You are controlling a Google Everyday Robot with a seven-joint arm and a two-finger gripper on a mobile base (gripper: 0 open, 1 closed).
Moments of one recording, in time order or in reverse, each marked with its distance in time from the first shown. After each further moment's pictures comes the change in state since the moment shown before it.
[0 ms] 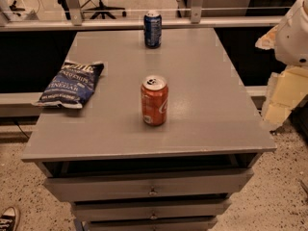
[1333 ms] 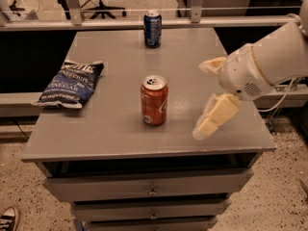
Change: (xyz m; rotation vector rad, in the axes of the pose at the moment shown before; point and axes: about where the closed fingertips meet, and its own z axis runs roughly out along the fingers) arm -0.090 0.013 0.085 -0.094 -0.489 0.014
